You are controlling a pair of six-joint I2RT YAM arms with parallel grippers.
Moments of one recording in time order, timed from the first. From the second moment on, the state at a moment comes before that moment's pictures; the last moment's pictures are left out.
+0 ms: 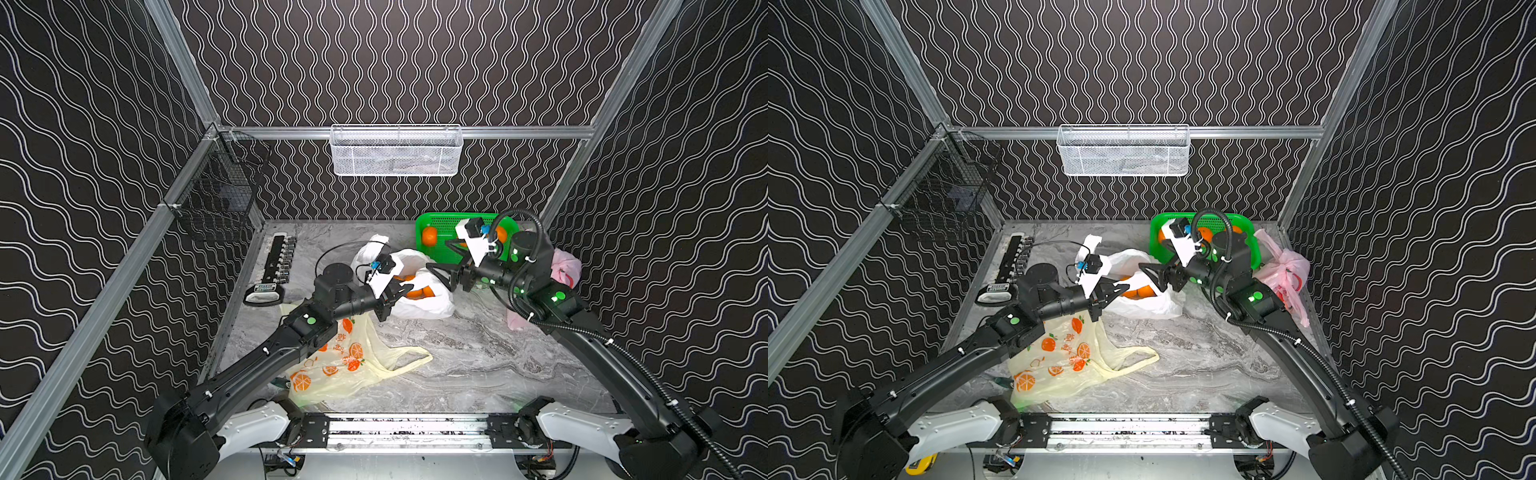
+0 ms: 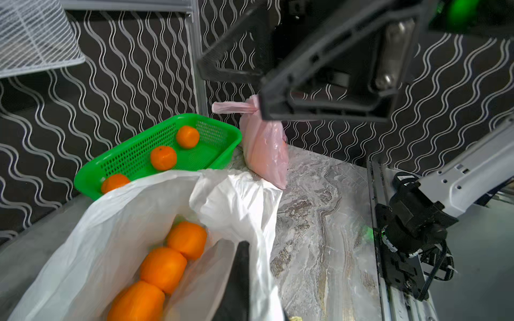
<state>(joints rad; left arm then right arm) -0.69 1.12 0.85 0.12 0.50 0.07 0.50 1.17 1.23 -0.26 -0.45 0.00</state>
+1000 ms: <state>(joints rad) -0.69 1.21 0.90 0.00 0.58 0.64 0.67 1.70 2.05 -0.78 -0.56 -0.04</state>
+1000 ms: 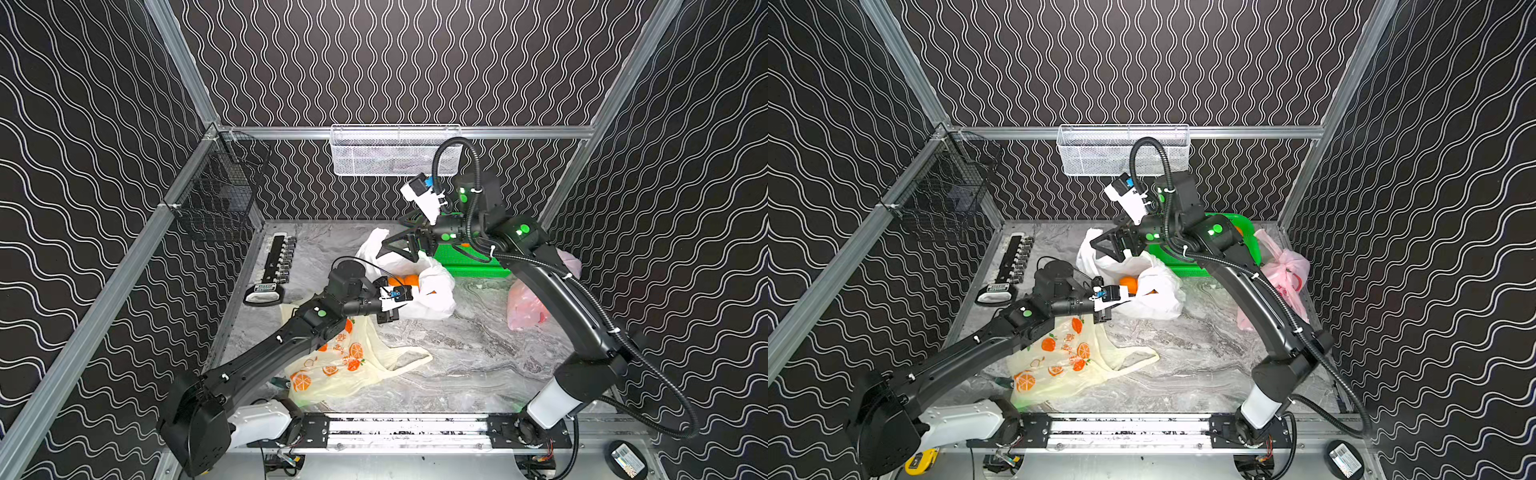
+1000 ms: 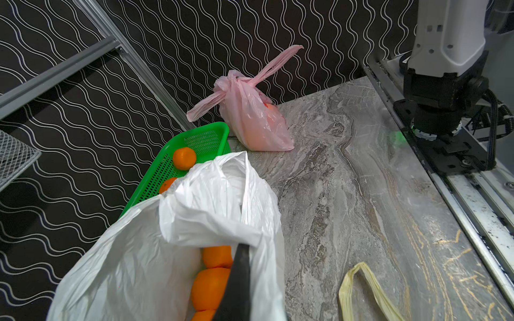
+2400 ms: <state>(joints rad) -0.63 1.12 0.76 0.31 0.61 0.25 0.70 1.39 1.54 -0.47 -0.18 0.04</state>
